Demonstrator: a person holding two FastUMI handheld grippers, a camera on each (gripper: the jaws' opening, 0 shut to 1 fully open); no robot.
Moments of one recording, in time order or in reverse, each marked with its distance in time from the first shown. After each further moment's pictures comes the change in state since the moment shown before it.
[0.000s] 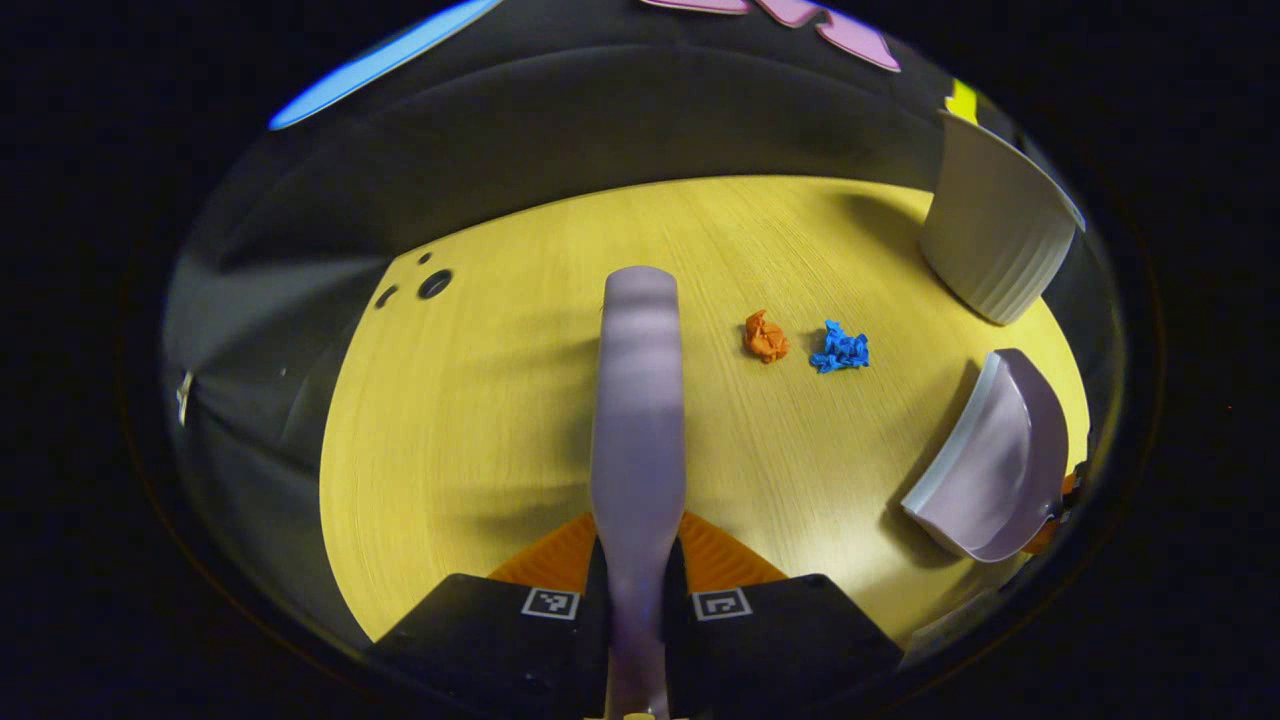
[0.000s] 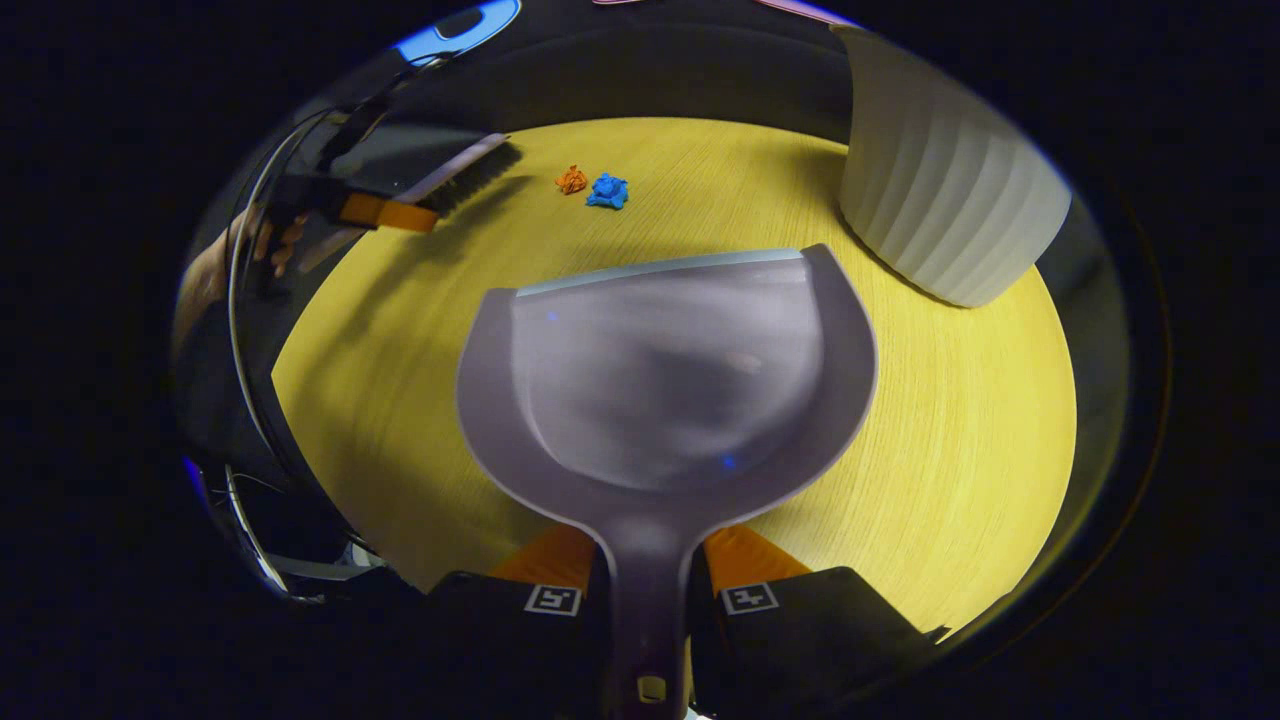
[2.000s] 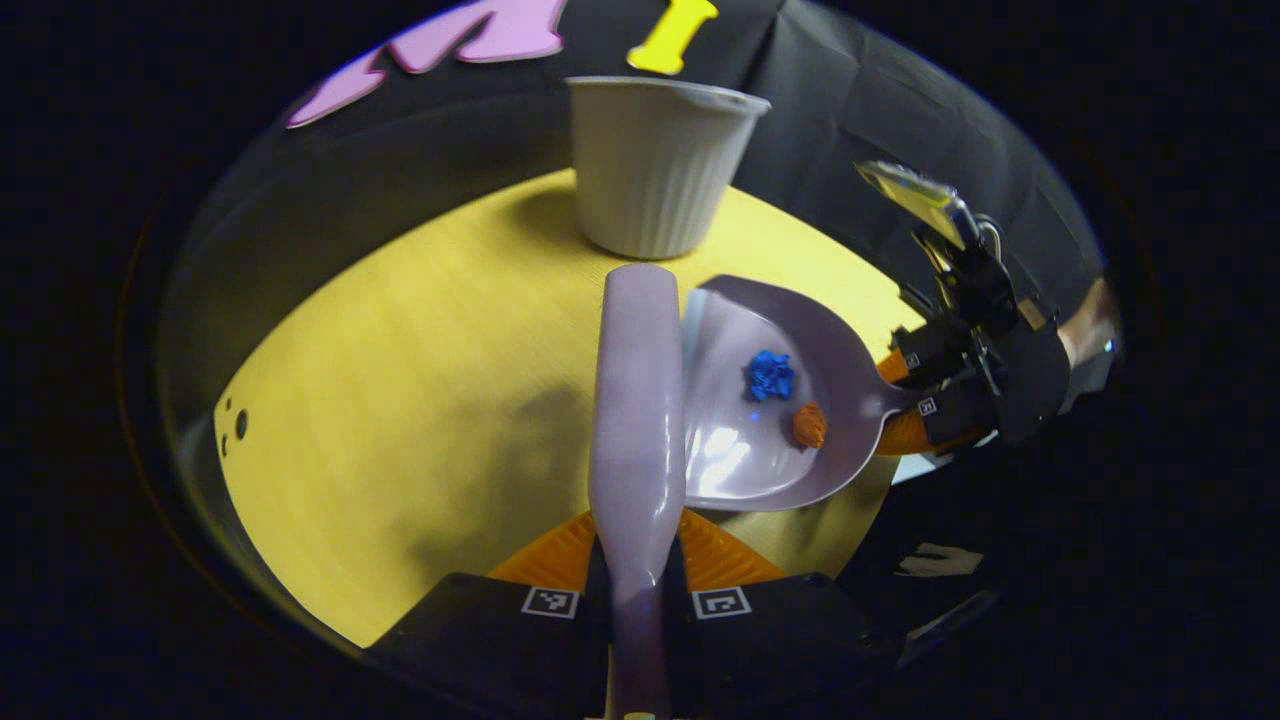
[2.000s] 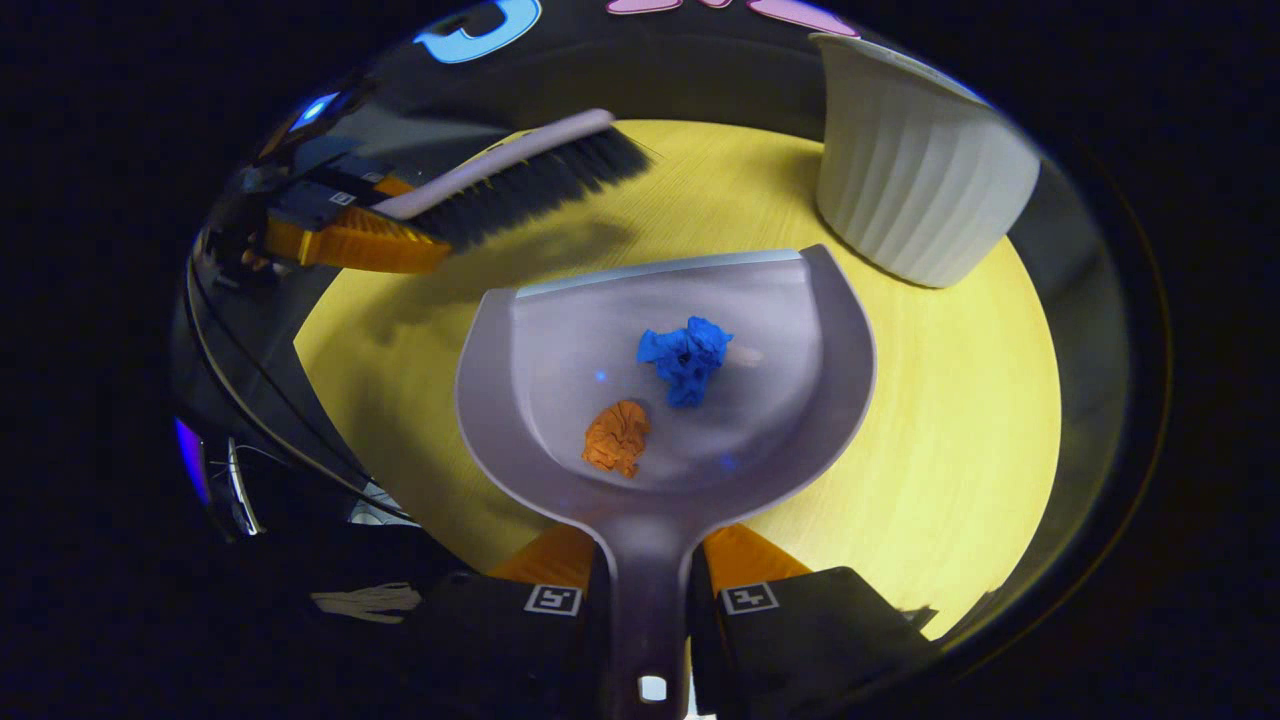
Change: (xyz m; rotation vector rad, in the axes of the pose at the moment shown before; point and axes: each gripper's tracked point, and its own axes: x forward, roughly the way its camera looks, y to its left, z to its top) left arm -0.118 -0.161 -0.037 0.295 -0.101 -0.458; right arm -0.043 -0.021 -0.033 -0.021 -0.013 -0.004
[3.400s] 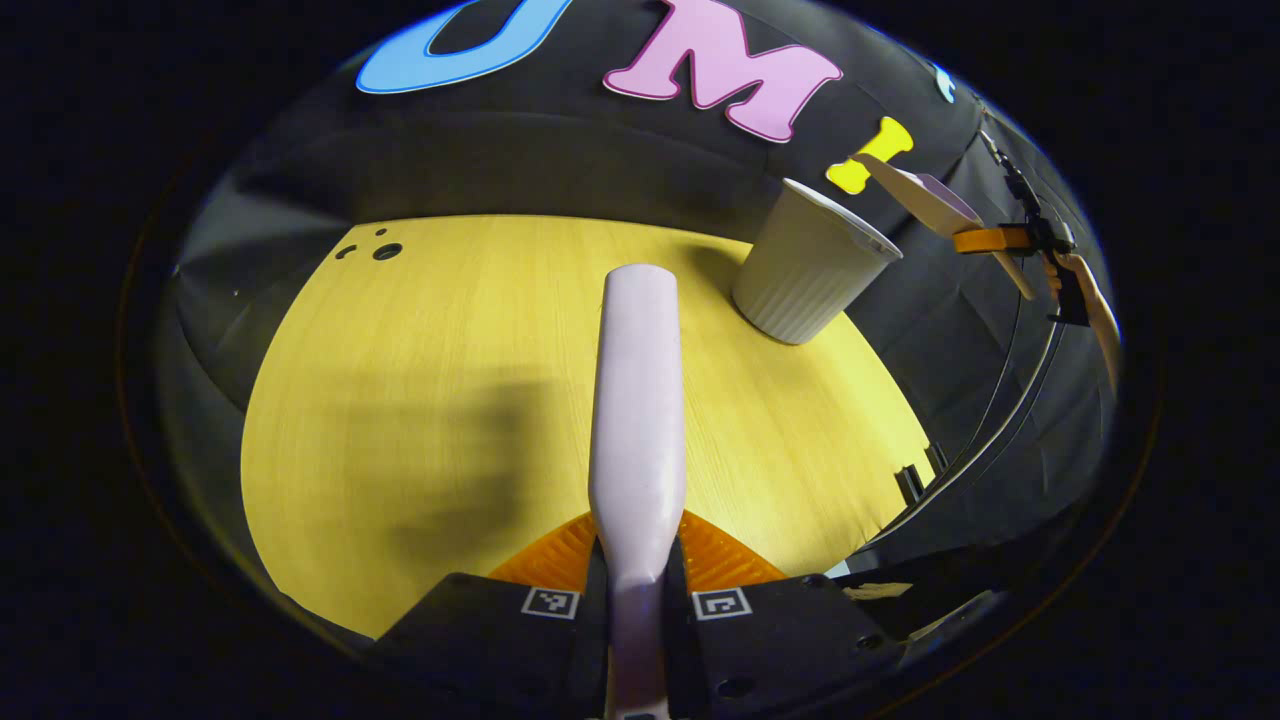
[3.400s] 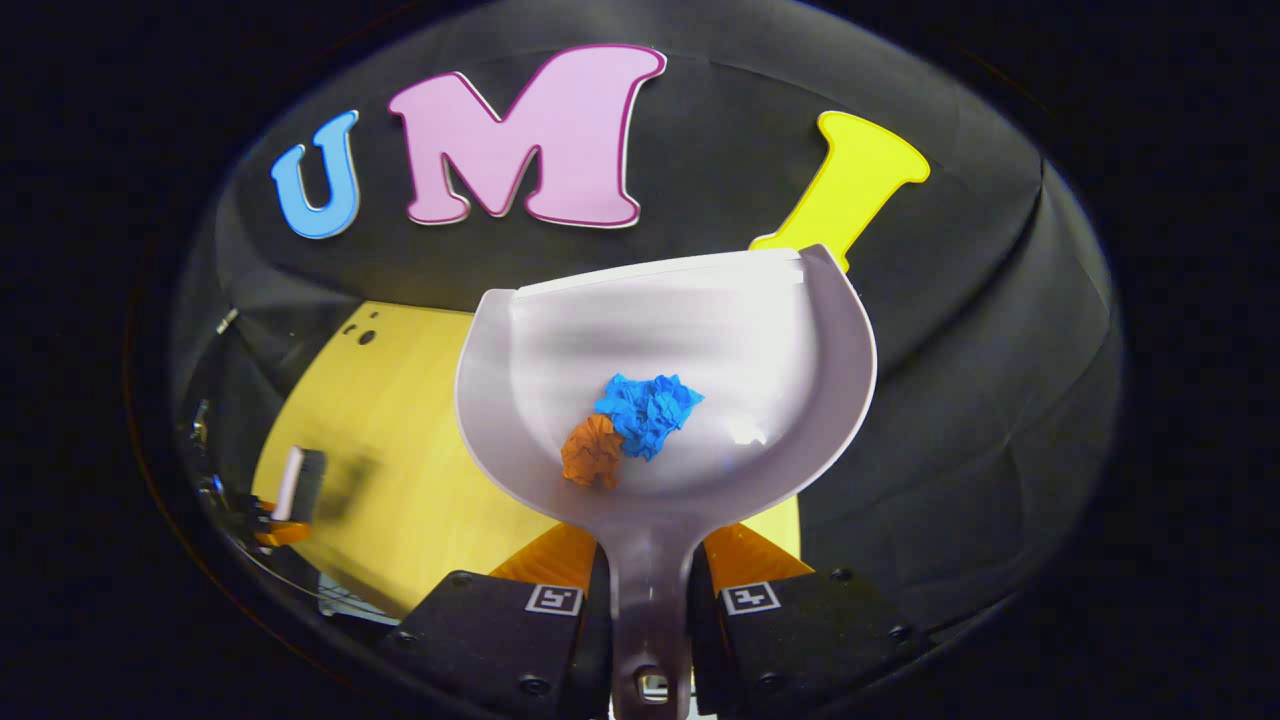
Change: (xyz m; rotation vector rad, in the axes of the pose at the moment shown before) left arm -0.024 0.028 -0.086 -0.485 -0.155 0.114; right arm -0.185 -0.199 0.258 0.100 -0.276 -0.415
